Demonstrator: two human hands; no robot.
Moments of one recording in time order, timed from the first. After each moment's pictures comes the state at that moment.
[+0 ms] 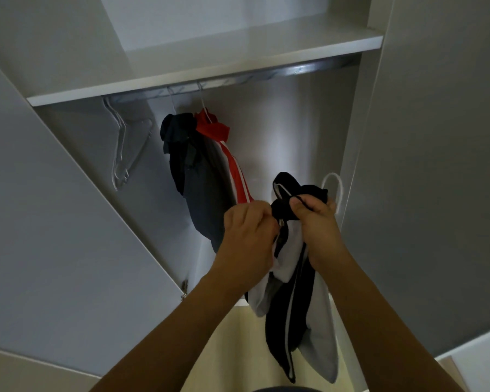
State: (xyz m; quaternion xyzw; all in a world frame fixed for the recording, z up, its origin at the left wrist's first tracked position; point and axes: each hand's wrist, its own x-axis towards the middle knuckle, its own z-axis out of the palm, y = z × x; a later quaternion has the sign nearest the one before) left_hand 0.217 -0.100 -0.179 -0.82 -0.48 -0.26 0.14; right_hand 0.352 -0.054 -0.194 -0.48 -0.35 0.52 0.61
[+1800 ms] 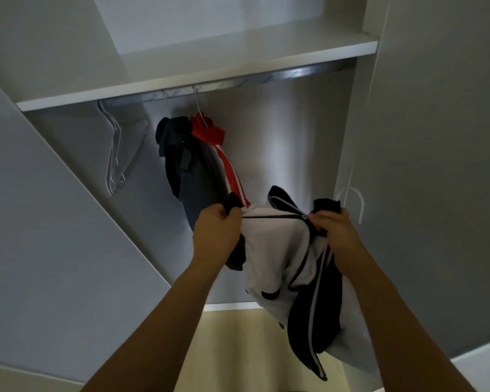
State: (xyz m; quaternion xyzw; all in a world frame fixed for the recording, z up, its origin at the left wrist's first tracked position) left_hand 0.195 -0.048 -0.180 -0.49 -0.73 -0.42 -0.23; right_hand 0.406 -0.028 -0.223 -0.53 -0.37 0.51 0.56
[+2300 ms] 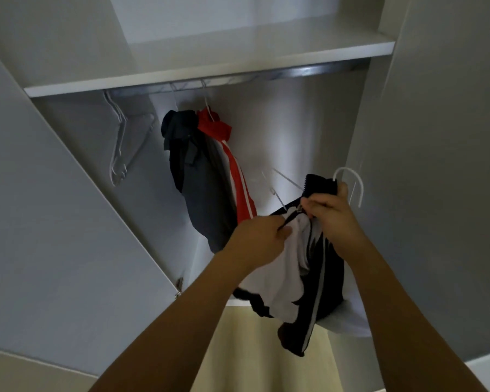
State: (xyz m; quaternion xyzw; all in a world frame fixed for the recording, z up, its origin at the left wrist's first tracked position) left_hand 0.233 -0.046 -0.186 -0.79 -0.58 -0.12 -0.16; right_hand 0.392 -0.016 -0.191 -0.49 -0.52 0.45 0.54
